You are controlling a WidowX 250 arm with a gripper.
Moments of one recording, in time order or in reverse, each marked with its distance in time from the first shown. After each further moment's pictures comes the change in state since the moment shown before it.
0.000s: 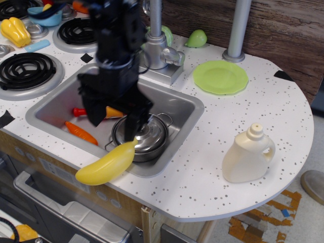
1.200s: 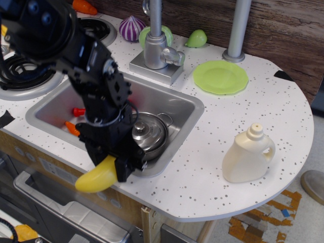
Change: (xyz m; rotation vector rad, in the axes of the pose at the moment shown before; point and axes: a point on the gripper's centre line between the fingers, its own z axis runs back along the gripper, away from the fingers) arm -0.015 -0.015 -0.027 -0.055 -0.036 0.007
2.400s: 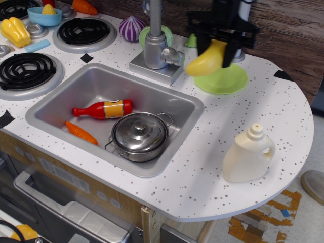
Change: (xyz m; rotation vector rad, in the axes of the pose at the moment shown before) arm 0.208 -0.064 0.050 0.024 -0.066 0.053
